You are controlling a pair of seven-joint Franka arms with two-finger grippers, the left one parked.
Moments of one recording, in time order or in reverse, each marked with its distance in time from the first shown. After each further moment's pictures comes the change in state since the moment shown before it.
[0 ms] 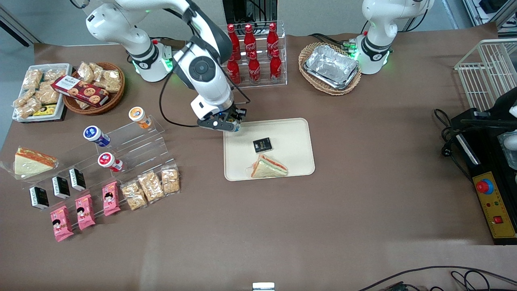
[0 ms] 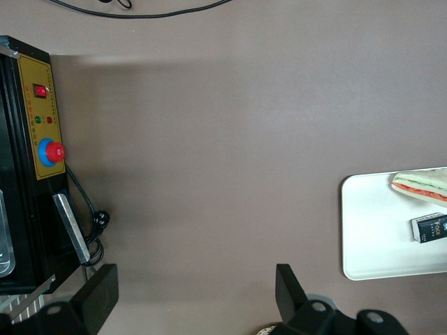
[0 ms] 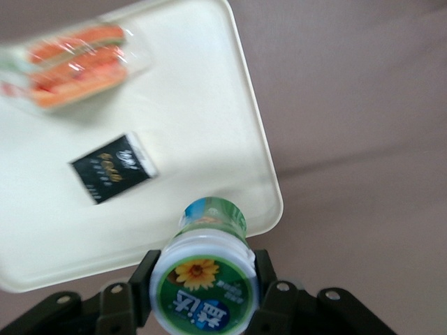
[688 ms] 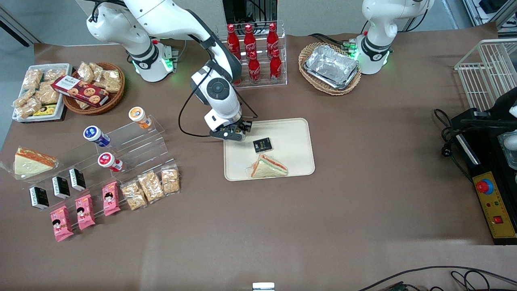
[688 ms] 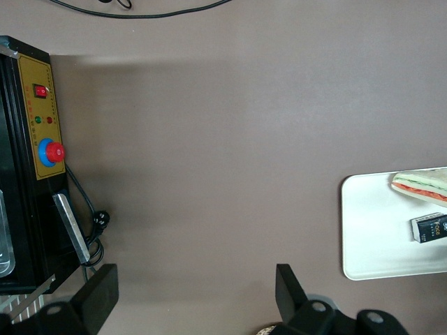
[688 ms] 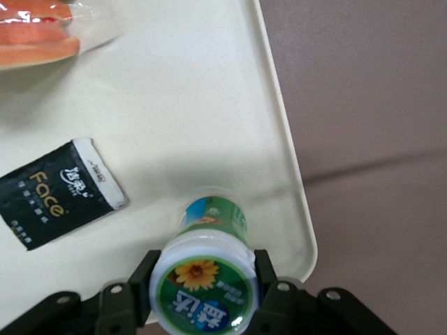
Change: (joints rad) arm 0.044 0.192 -0.004 -0.036 0.000 0.240 0.005
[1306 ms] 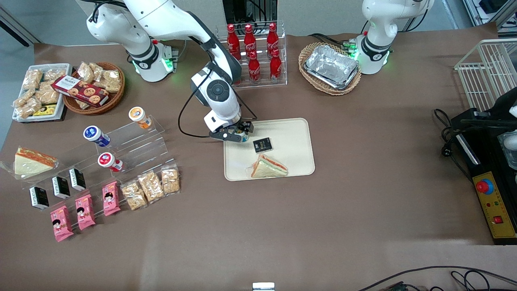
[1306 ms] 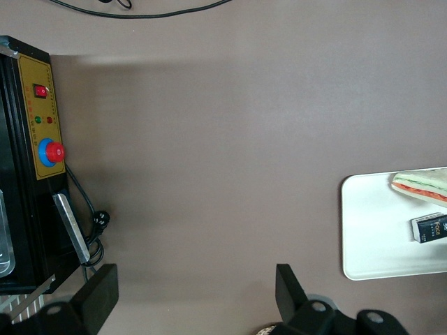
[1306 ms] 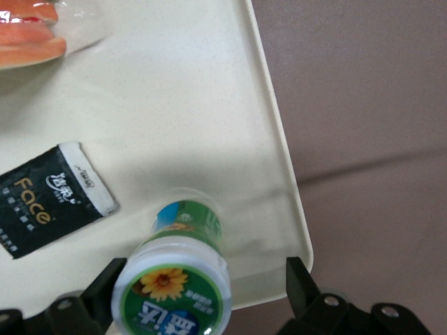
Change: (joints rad) arm 0.000 0.010 -0.005 0.000 0.000 0.000 0.000
